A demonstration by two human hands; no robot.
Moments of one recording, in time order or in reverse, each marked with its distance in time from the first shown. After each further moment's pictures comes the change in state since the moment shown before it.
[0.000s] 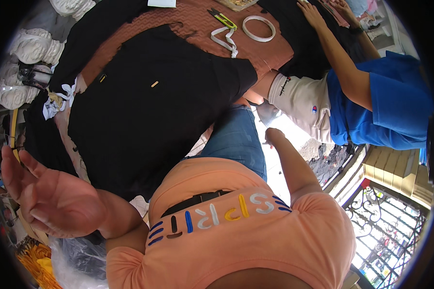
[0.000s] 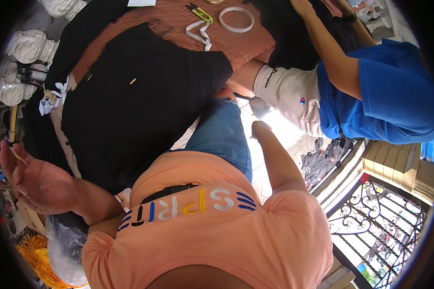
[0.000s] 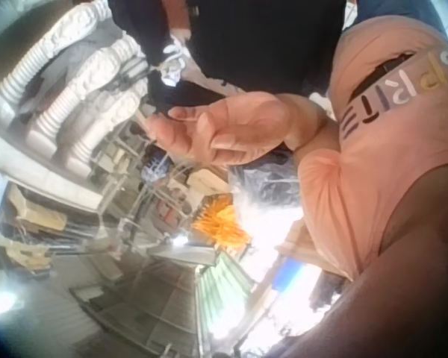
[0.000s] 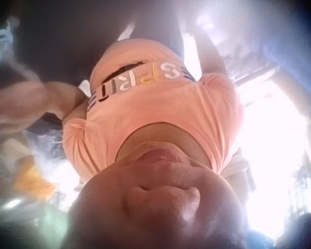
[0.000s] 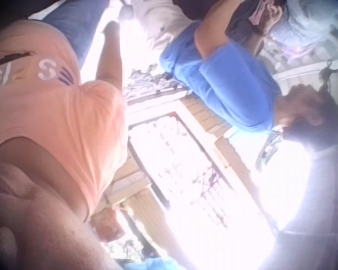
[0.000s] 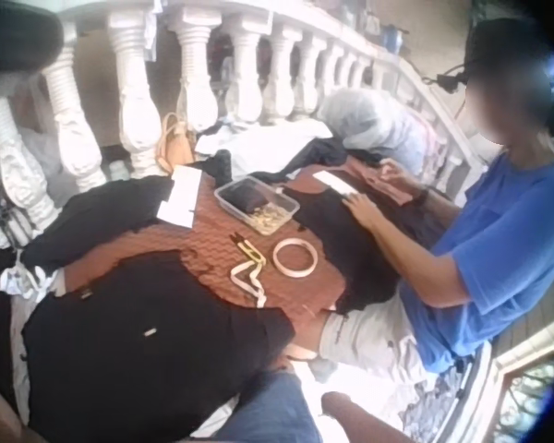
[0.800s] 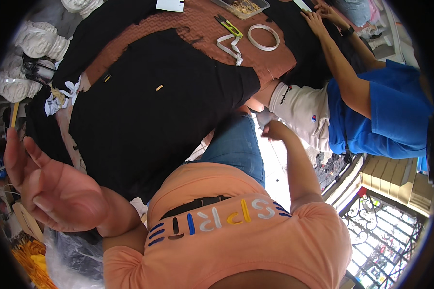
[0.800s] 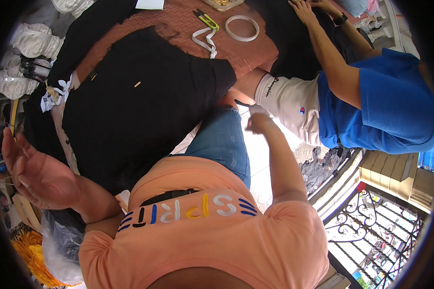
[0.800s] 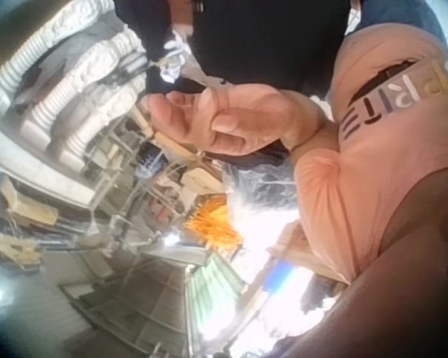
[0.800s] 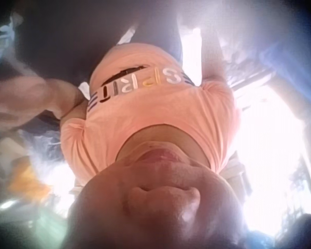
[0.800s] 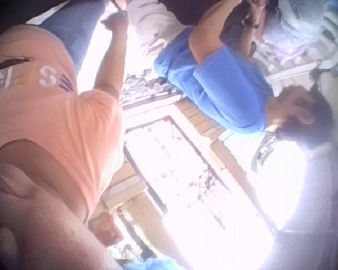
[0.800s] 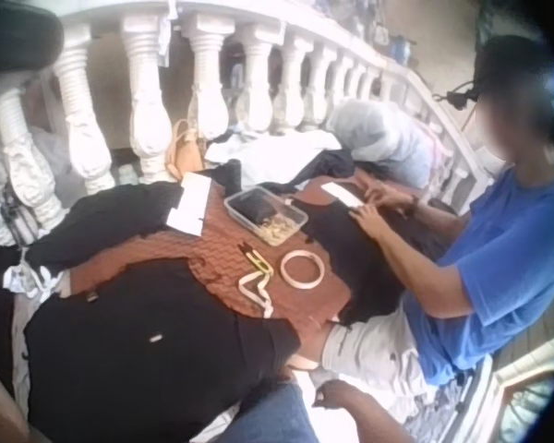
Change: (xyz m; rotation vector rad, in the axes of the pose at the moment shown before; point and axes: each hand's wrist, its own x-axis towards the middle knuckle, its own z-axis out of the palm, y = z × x) left_hand -0.004 -0.006 0.000 -0.052 -0.096 0.073; right_hand -0.095 0.008 -0.070 0.199 0.287 -0.488
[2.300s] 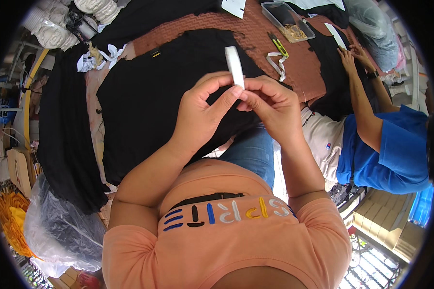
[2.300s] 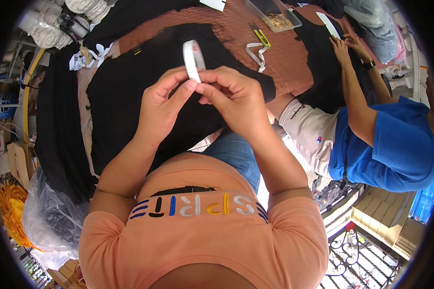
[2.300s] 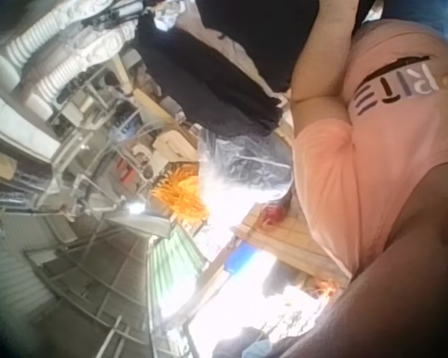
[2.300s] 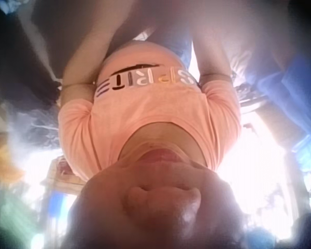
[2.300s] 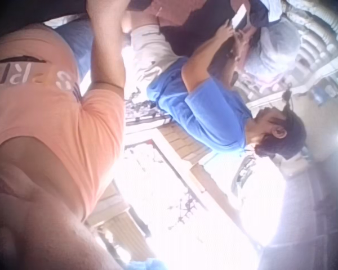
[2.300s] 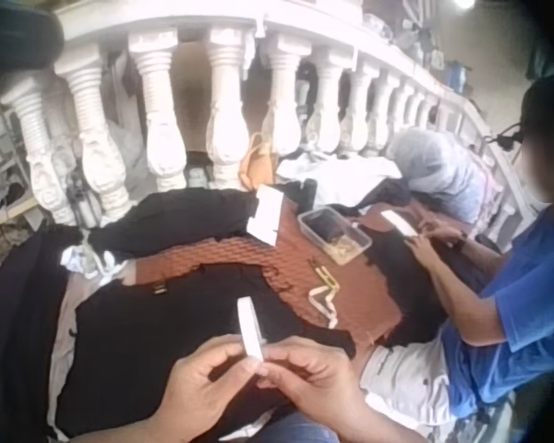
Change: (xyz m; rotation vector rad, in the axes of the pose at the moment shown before) left_hand -0.068 0.005 0.098 -0.555 -0.218 -0.957; right_hand -0.143 -0.255 -0.078 0.944 0.492 -1.048
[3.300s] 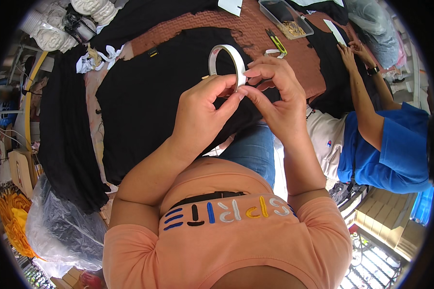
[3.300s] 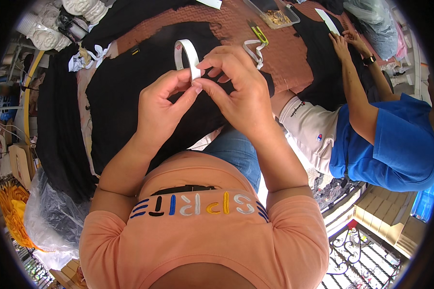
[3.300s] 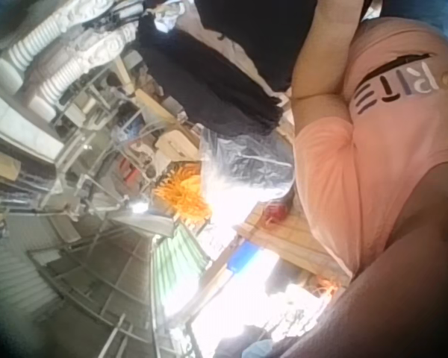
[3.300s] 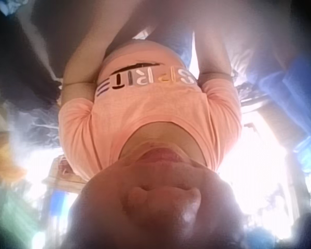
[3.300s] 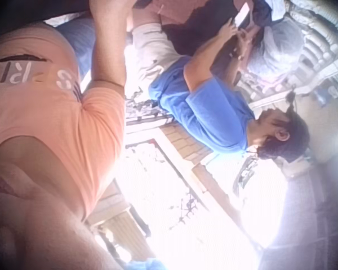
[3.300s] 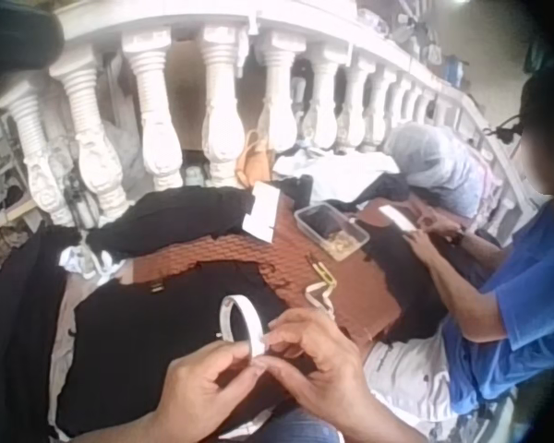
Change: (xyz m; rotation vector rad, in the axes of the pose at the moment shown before) left_hand -0.001 0.019 0.011 0.309 -0.027 0.089; right_hand 0.007 -0.007 -0.008 -0.468 0.143 -0.463
